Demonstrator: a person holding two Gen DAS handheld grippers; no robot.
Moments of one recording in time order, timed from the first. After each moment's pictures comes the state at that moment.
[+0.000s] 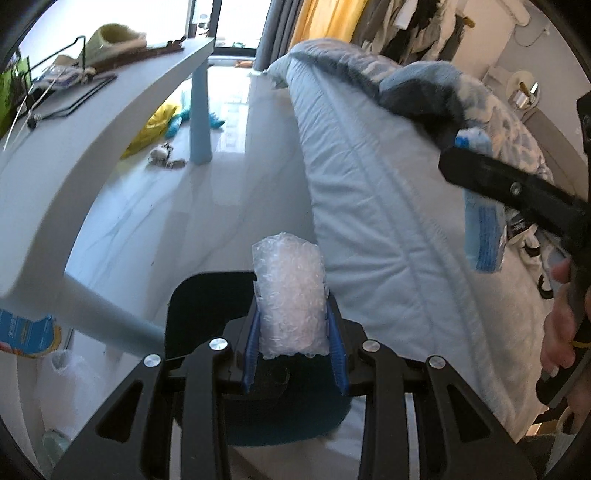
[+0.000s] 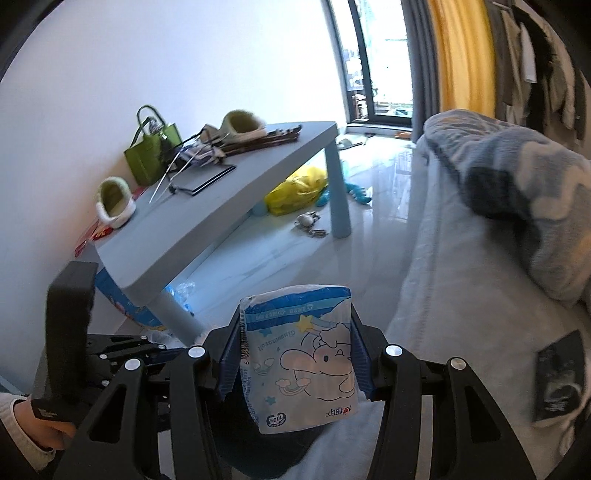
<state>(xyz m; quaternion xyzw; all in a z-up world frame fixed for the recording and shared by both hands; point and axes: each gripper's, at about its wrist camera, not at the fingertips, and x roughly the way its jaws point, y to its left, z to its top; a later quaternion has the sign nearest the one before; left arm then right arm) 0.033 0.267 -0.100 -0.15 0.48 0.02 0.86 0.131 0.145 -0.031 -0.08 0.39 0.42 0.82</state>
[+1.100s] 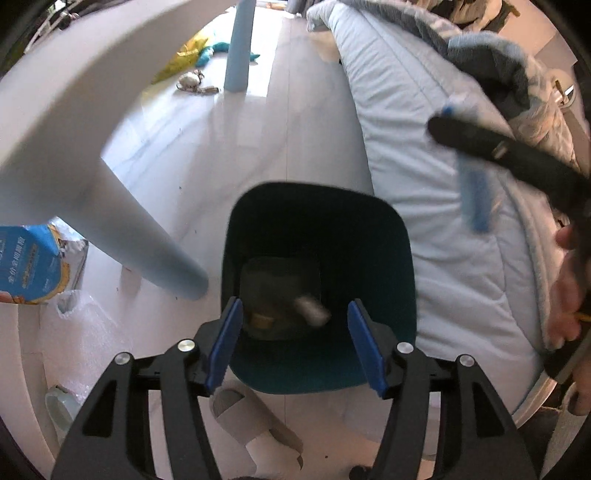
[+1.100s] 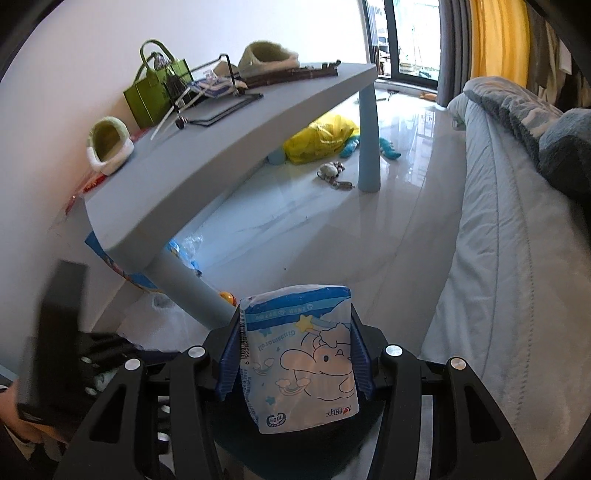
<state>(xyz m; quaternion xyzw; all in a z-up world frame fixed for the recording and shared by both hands) -0.005 0.328 -0.147 -0.19 0.56 0.04 0.80 0.117 0.231 -0.101 -0.14 0.46 0.42 0.77</state>
